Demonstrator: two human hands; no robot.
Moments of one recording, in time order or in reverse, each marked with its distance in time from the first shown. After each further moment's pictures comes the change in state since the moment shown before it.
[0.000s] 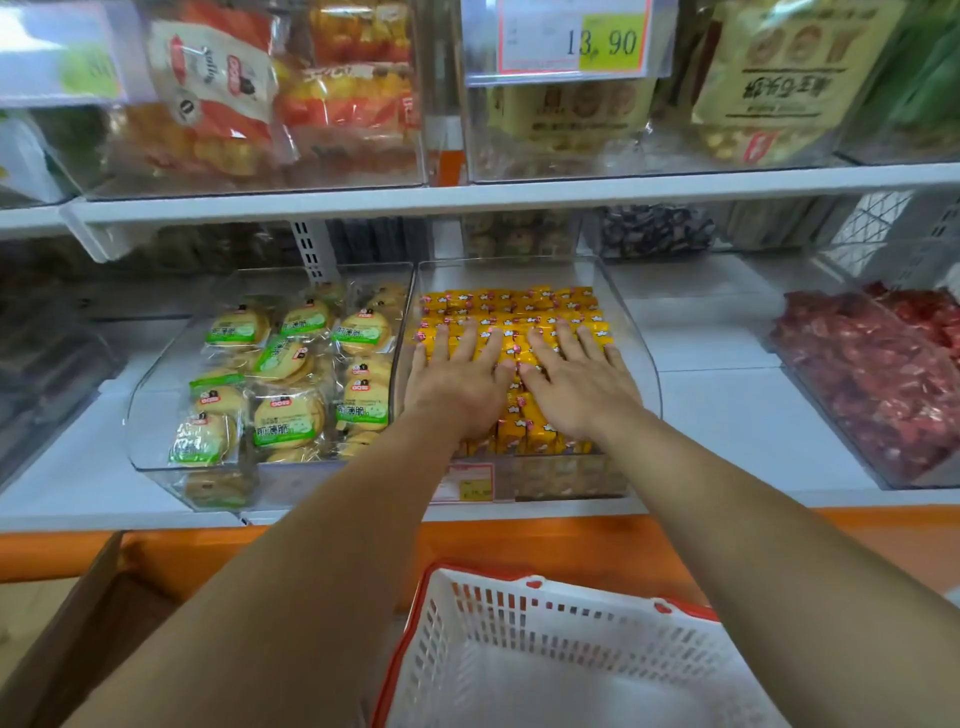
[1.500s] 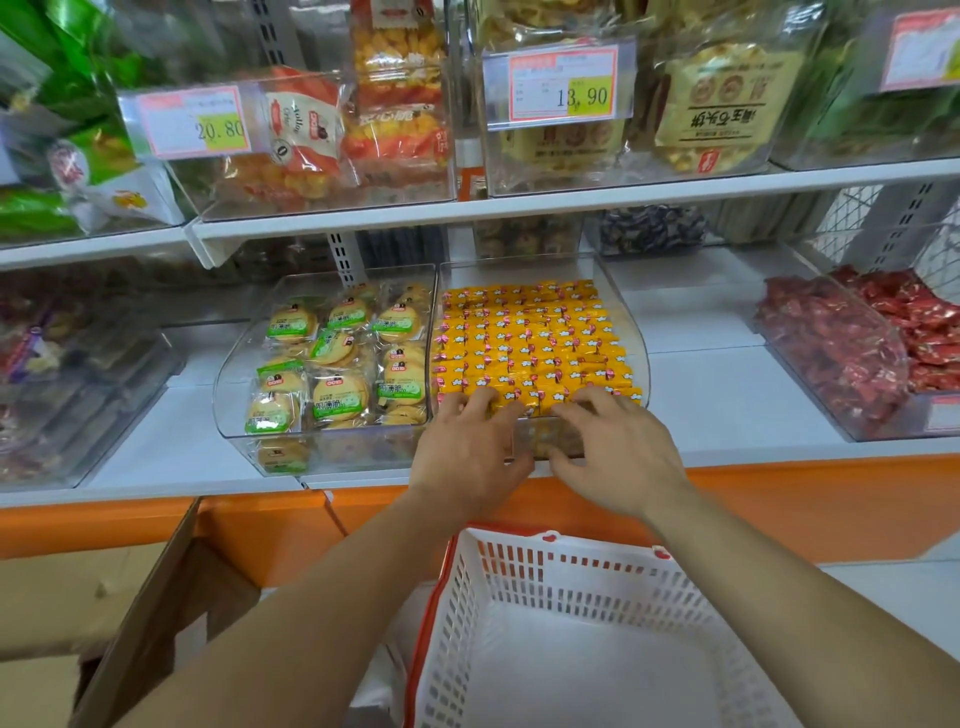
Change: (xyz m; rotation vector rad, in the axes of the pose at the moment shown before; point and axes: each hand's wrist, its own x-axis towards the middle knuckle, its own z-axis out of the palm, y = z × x) left_hand -0.139 -0.004 0.009 0.010 0.210 0.192; right_hand -0.135 0.000 0.003 -0.093 0.208 -0.173
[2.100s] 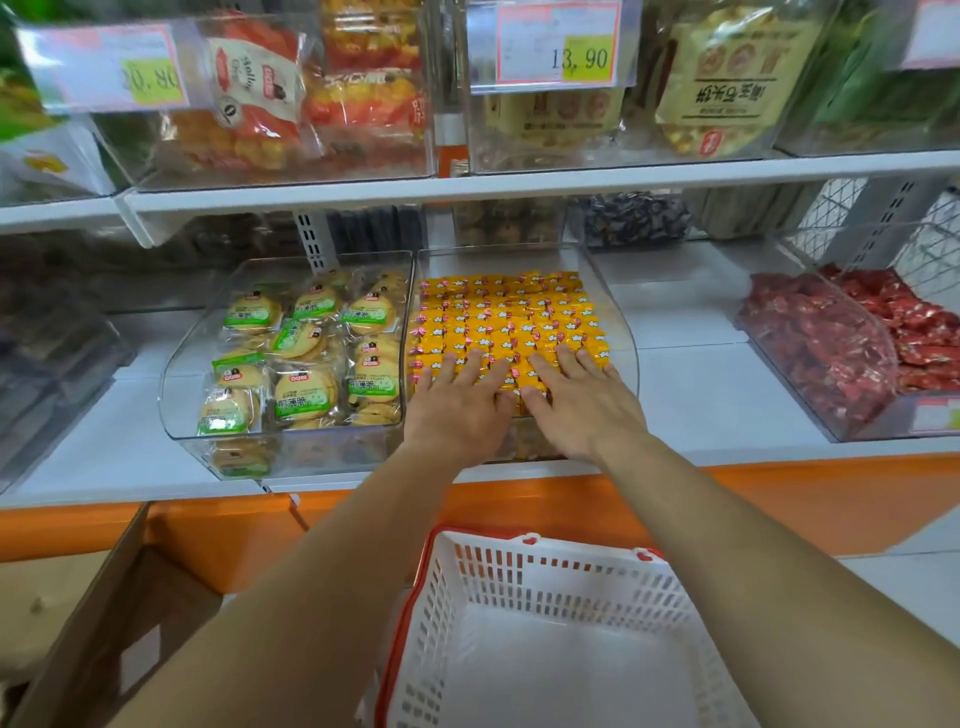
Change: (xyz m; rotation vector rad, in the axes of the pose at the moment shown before) left_hand 0.061 -0.004 0.016 0.027 -0.197 -0.065; right_hand 0.061 0.003 0.013 0.056 -0.237 0.166
